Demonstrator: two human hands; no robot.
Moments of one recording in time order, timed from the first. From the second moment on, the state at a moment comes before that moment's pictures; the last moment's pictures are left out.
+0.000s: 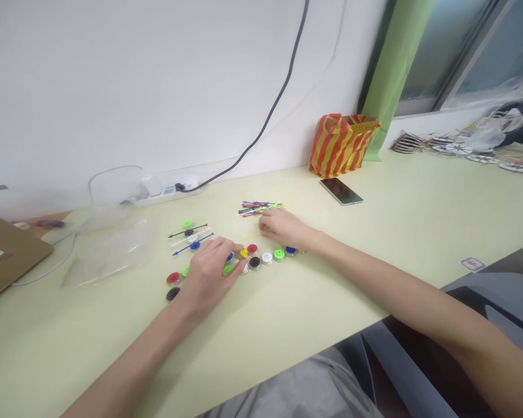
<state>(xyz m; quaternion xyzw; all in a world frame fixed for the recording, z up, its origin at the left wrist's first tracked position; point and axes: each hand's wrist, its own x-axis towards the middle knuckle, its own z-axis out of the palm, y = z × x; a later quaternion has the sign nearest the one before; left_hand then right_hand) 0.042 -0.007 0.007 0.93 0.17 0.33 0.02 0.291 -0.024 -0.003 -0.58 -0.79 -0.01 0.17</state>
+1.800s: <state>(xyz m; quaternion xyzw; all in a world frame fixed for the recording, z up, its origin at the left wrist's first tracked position) 0.038 -0.014 0.004 0.90 0.11 0.42 0.05 0.241 -0.076 0.018 -0.41 -0.57 0.49 0.51</state>
